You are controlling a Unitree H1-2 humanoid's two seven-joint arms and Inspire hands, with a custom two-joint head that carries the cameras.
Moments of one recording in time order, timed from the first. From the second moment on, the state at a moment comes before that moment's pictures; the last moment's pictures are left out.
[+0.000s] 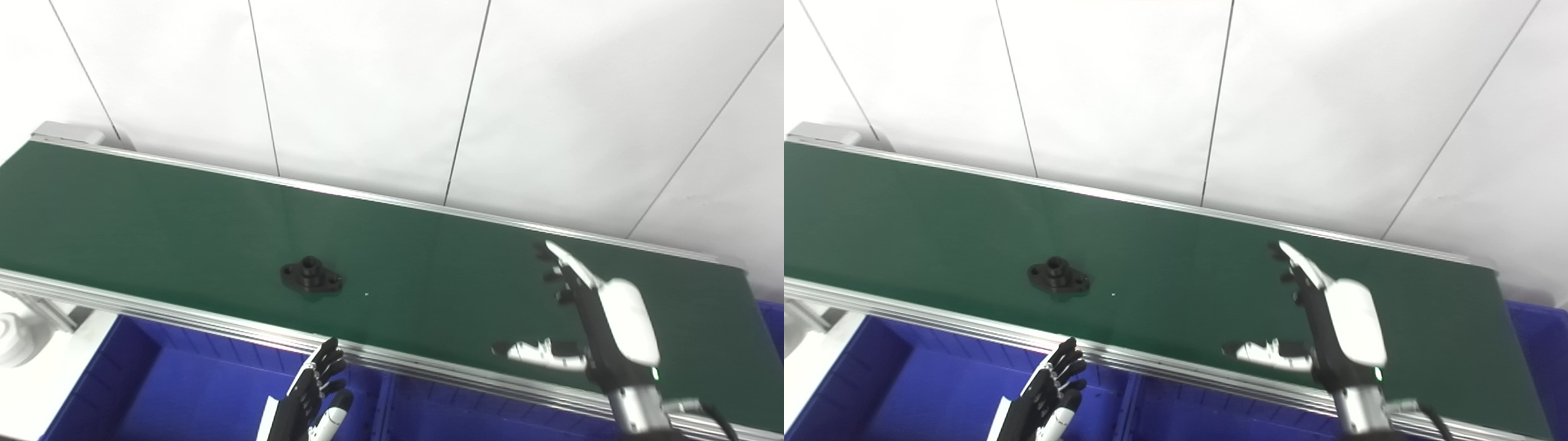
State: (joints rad) left arm 0.47 -0.10 -0.23 -0.02 0.10 -0.35 0.04; right arm 0.04 -0.16 0.07 -0.35 -0.83 -0.04 0.15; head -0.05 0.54
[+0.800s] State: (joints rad) left arm 0.48 -0.10 -0.24 -0.05 0.10 -0.34 0.03; right arm -0.31 -0.13 0.36 0.11 -1.13 0.07 0.15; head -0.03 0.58
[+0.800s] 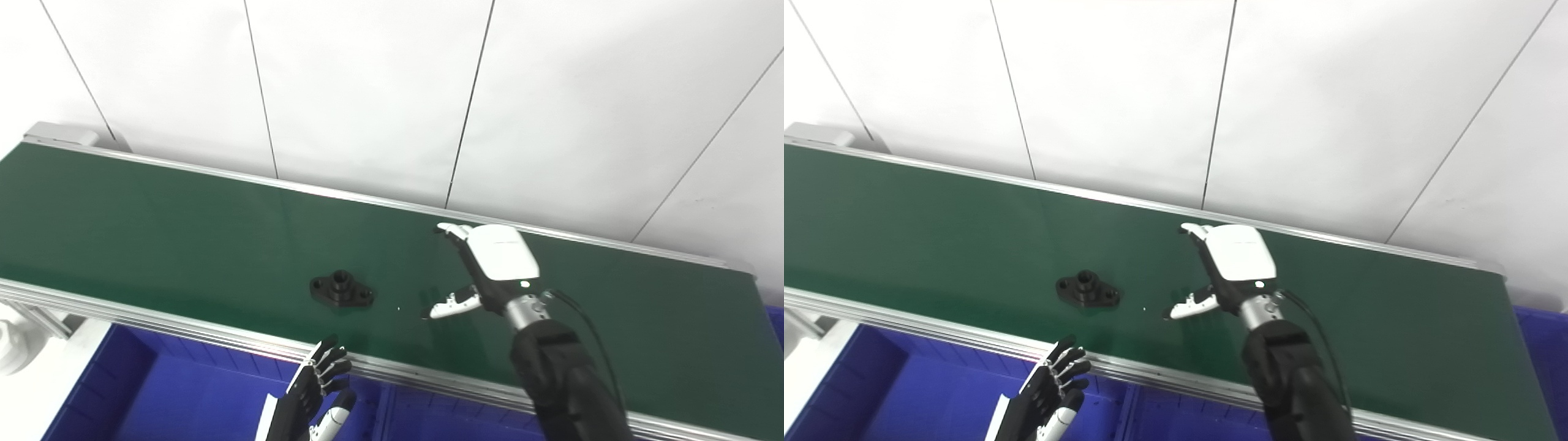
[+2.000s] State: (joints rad) left arm 0.50 -0.10 -0.25 -0.09 0.13 -0.34 0.04; right arm -0.37 -0.05 0.50 0.36 -0.93 0.17 0.07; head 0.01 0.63
